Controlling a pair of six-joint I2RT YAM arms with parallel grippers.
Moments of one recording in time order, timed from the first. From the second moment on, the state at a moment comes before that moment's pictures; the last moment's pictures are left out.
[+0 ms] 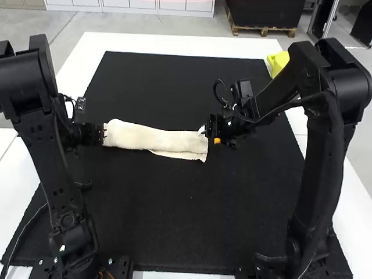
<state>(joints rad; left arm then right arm) 0.54 1.83 0.65 0.49 0.57 0.34 0.35 1.88 0.90 0.11 -0.44 0.30</state>
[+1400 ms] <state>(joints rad) 0.56 1.69 0.67 0.45 0.66 0.15 0.39 1.98 0.90 0.16 -0.43 0.28</state>
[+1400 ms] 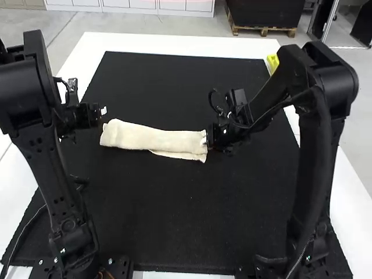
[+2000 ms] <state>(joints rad) 0.60 1.69 0.67 0.44 0.66 0.14 0.30 1.81 0.88 0.06 -0.49 0.26</state>
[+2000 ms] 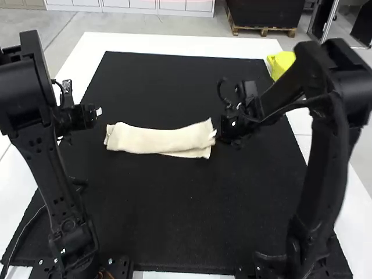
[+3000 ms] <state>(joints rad) 0.61 1.60 0.67 0.44 0.62 0.14 0.67 1.87 1.13 0.02 -0.49 0.37</state>
